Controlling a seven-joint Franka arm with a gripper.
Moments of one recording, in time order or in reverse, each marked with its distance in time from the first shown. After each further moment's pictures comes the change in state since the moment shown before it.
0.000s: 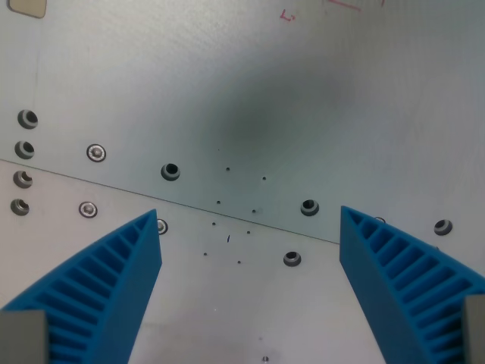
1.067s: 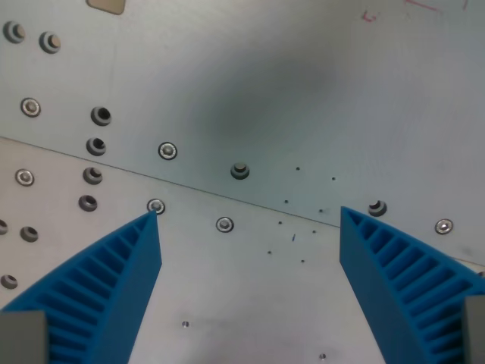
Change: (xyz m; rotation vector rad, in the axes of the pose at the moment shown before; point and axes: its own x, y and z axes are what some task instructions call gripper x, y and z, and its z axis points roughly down) arm 0.009 -0.070 0.002 0.006 -0.023 -0.017
